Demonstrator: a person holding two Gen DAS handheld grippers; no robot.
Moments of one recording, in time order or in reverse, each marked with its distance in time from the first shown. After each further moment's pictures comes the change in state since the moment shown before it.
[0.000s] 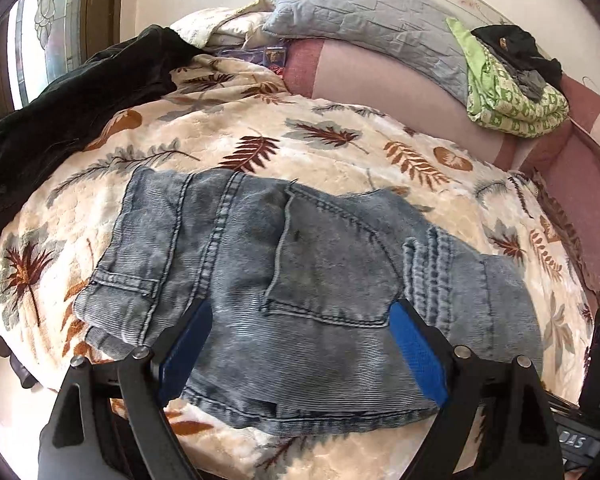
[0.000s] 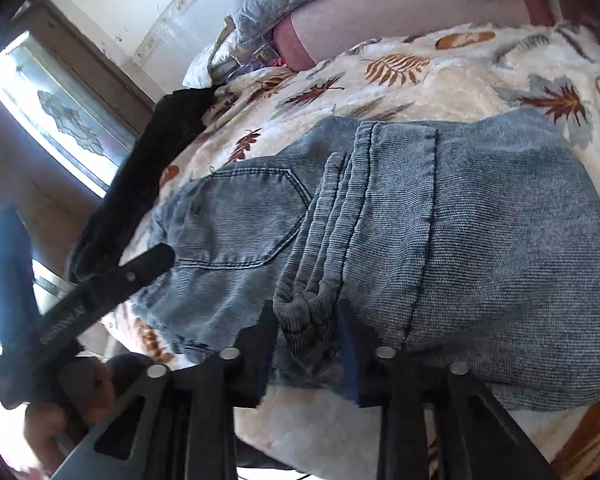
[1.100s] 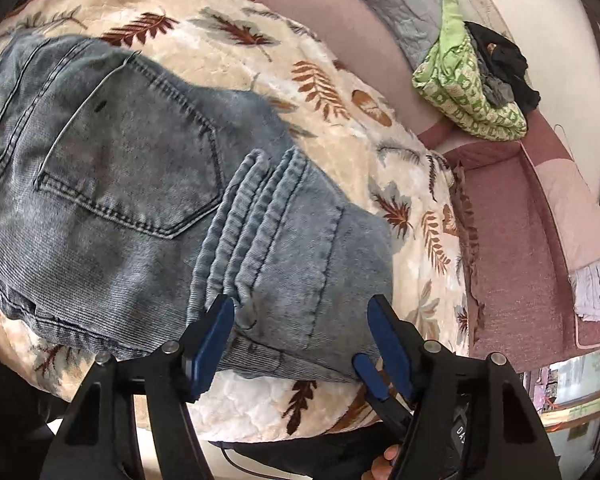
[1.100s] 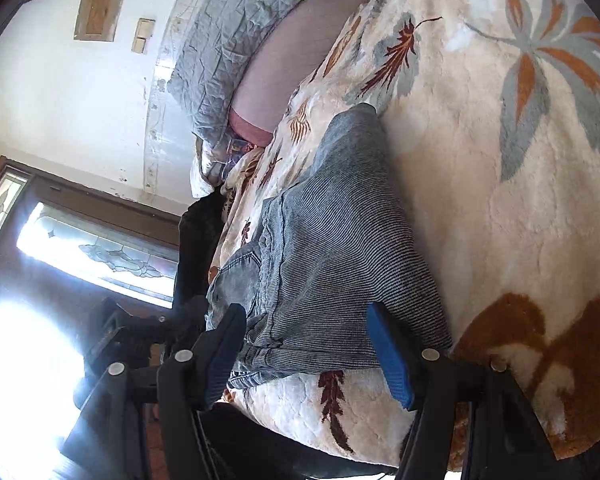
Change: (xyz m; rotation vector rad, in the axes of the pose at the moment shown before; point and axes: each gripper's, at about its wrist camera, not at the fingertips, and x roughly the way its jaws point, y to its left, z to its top) left arm 0.028 -0.072 -0.010 -0.270 0.318 -0.388; right arm -0.068 -0.125 -0.026 0.383 -0.192 0.221
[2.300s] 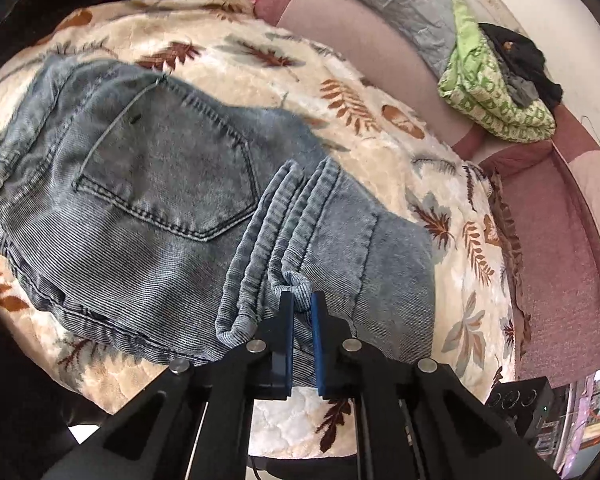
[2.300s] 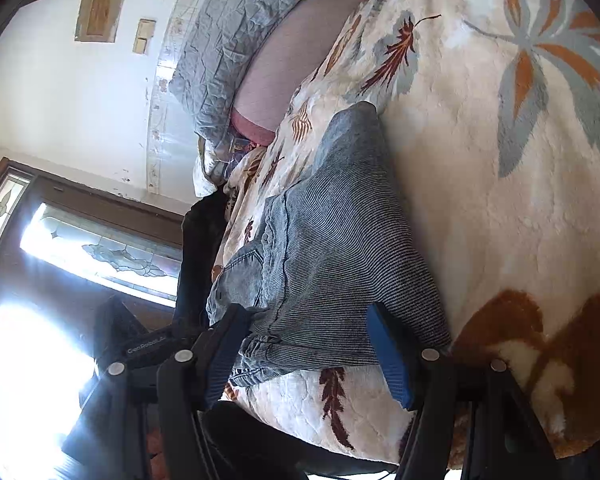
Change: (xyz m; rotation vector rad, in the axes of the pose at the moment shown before) left arm -0.003 -0.005 -0.020 0.048 -0.128 0.178; right arm -0.003 -0.004 0.001 0.006 0.008 0.019
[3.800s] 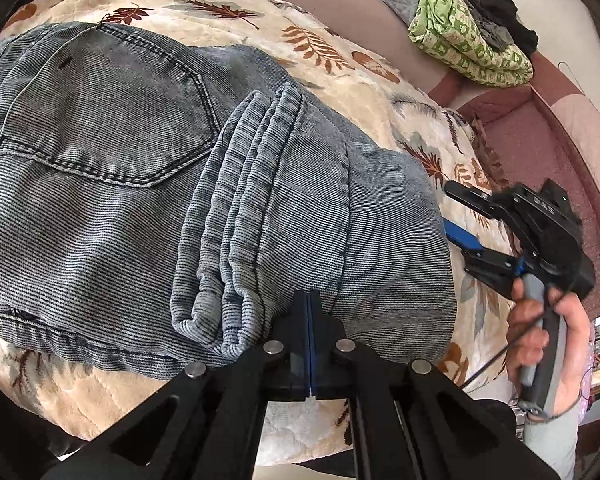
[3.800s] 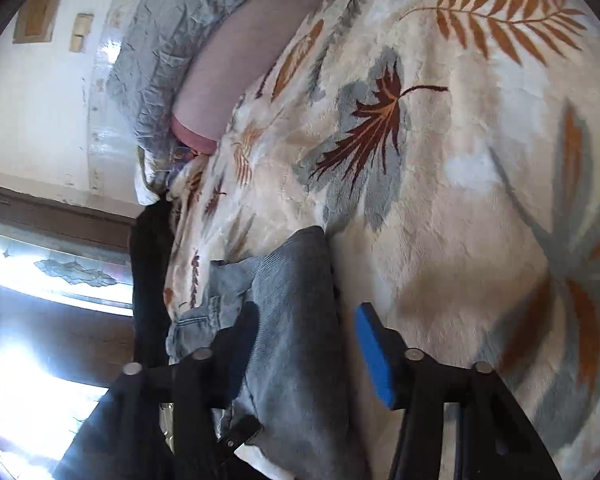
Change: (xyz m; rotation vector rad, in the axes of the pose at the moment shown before) left arm 0.053 0.005 -0.017 0.115 0.143 -0.076; right arm 0.036 -0.007 0.137 0.034 0.168 -0.243
